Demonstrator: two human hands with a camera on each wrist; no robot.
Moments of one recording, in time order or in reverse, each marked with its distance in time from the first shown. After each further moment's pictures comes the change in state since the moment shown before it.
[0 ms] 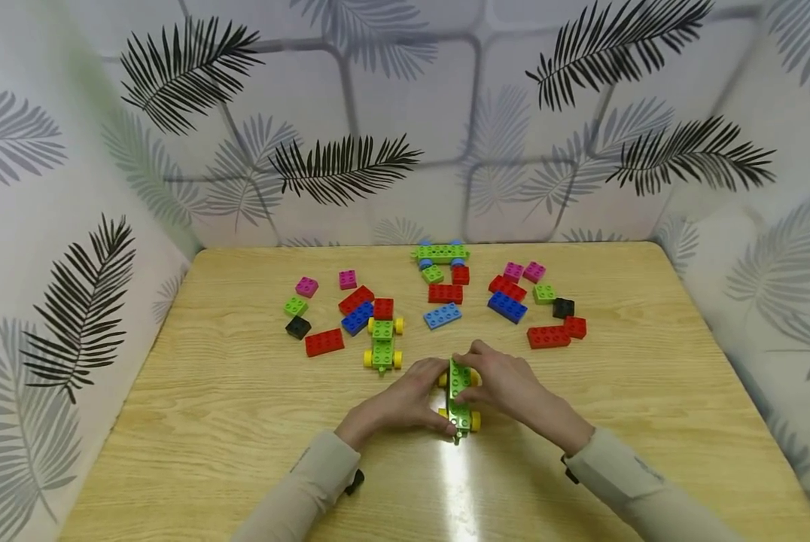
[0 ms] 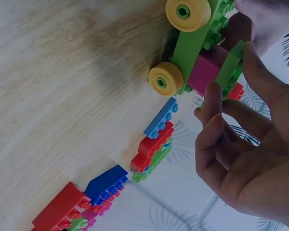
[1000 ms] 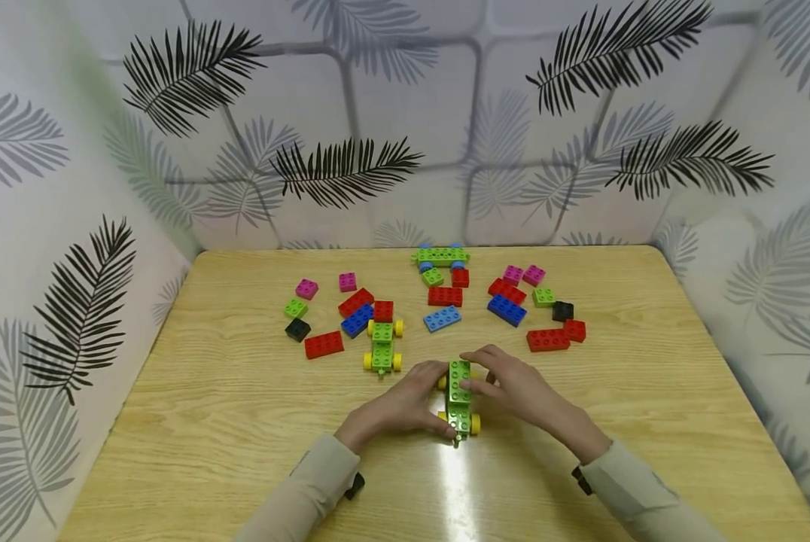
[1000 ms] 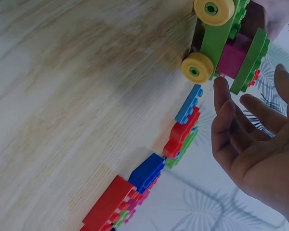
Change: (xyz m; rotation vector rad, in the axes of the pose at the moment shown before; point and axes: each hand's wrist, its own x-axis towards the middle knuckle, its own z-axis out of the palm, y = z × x) left_hand 0.001 -0.002 0.002 0.012 0.007 -0.022; right_hand -0.011 0.021 0.003 0.226 0.048 -0.011
